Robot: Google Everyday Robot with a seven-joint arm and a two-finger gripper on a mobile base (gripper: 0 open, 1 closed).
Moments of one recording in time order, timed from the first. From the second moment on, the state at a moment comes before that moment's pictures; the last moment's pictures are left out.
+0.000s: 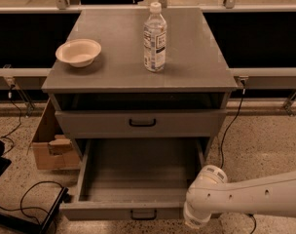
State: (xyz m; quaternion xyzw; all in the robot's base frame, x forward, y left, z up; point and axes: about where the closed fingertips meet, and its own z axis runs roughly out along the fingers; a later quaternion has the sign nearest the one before) arm 0.374 -0.159 0.412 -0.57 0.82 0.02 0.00
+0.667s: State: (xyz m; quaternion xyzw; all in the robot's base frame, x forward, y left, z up) arm 0.374 -0.159 0.413 -0.57 0.82 0.02 0.00
